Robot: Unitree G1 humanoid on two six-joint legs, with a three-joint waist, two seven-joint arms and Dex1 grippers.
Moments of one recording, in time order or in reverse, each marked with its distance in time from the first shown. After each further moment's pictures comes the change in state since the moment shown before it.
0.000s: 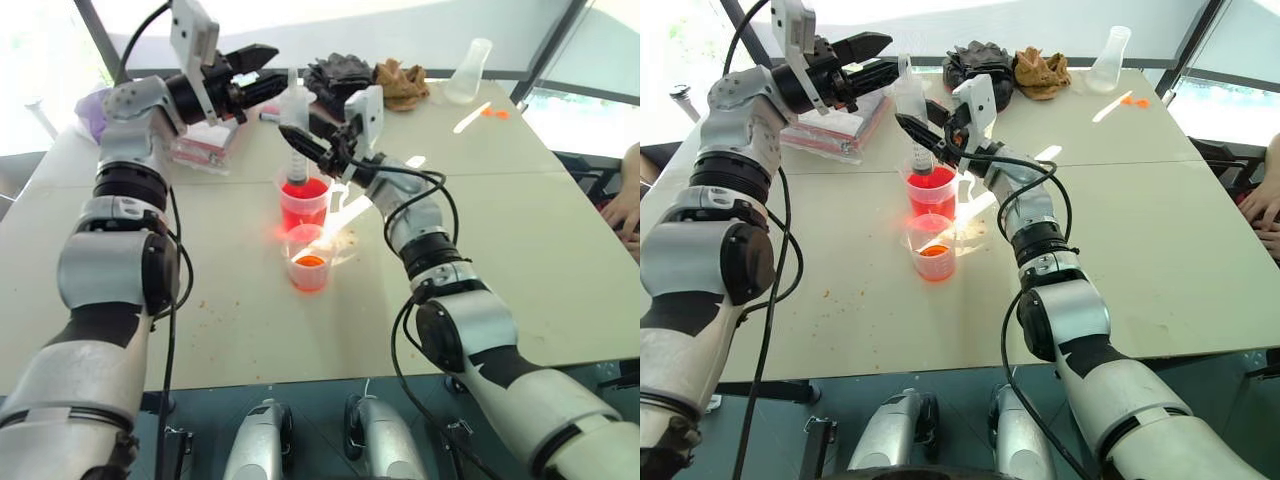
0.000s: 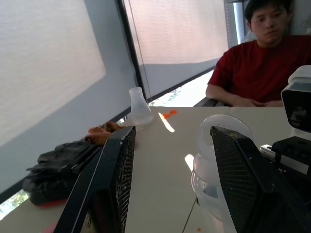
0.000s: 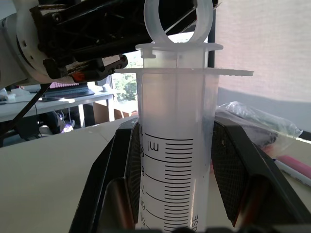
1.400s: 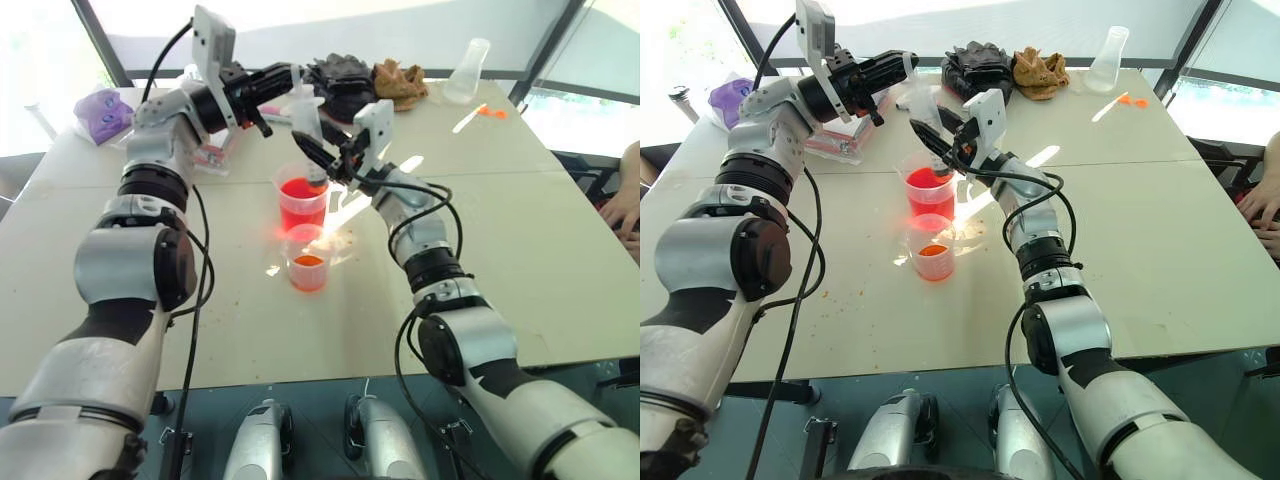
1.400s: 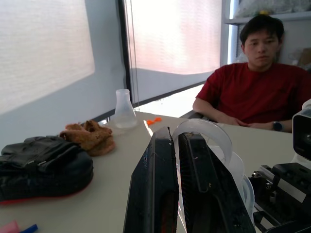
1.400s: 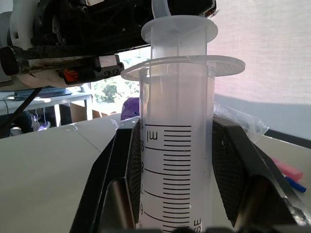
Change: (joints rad) left arm -0.029 -0.071 0.093 0.084 0.014 0.051 0.032; right arm 0.094 0.014 -0.007 -0.092 -0.032 -0.028 -0.076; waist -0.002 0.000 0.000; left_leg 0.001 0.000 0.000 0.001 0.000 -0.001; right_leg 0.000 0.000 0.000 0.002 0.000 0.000
